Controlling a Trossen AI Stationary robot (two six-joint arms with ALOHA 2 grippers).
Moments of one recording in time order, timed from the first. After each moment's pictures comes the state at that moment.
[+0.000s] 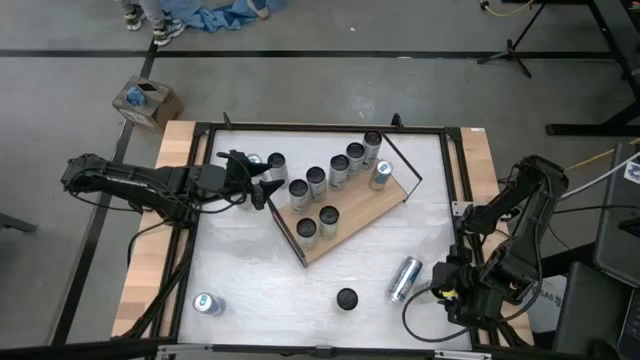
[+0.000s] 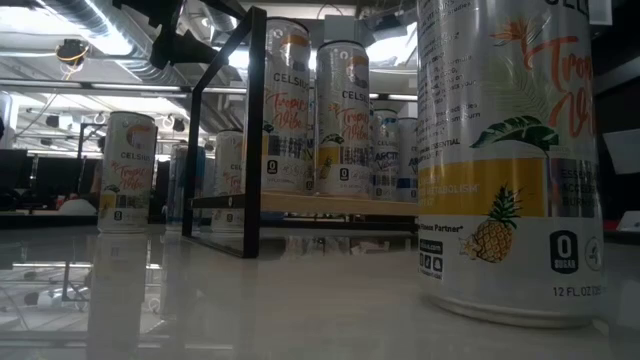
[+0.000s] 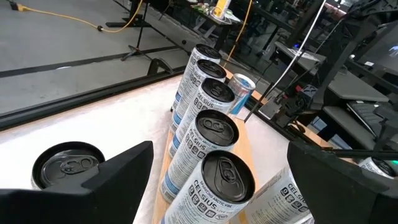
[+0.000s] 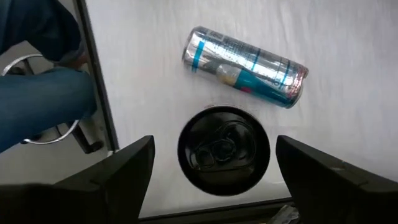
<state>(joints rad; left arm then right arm) -0.08 0.89 0.72 -0.15 -0.56 -0.62 1.04 1.37 1.27 -1.24 0.17 1.23</state>
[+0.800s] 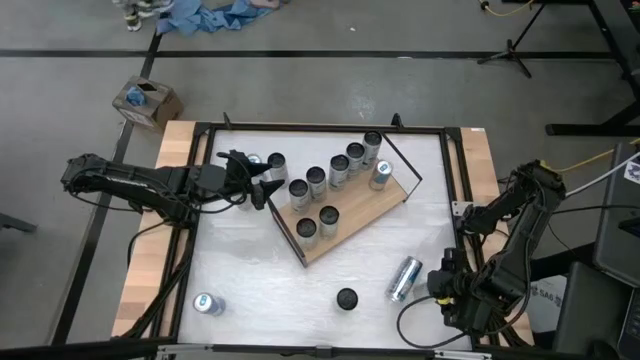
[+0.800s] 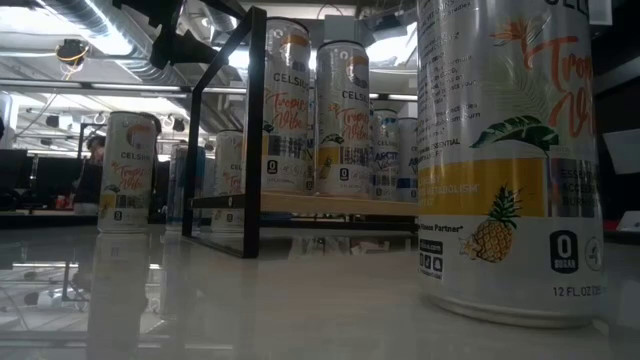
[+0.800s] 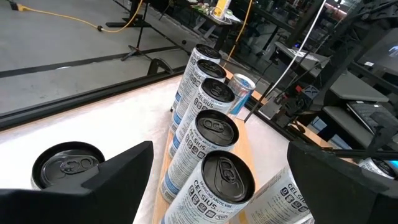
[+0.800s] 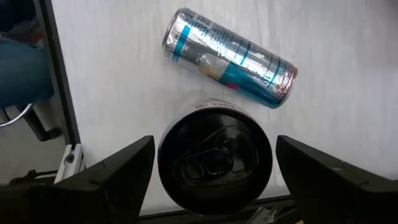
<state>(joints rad) -0.08 0.89 0.72 -0.15 -0.56 -0.62 1.04 1.46 1.27 -1.27 0.18 1.14</state>
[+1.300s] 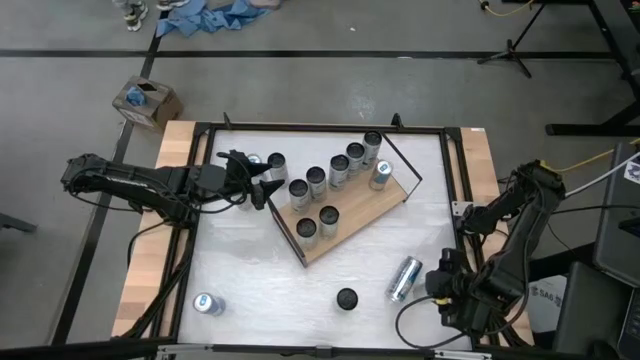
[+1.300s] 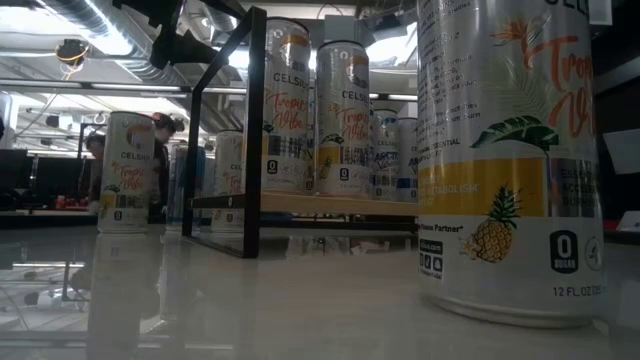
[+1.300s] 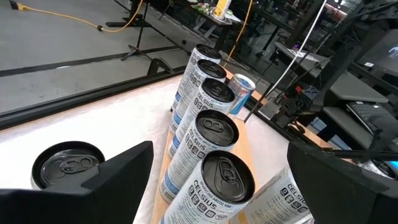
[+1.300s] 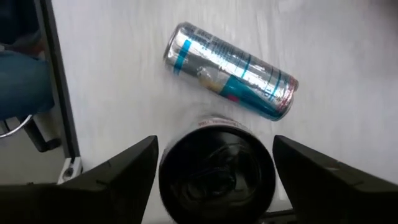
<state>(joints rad) -0.08 0.89 0.72 -0.15 -0.56 -0.63 1.04 1.46 1.24 -1.23 0.22 1.14</state>
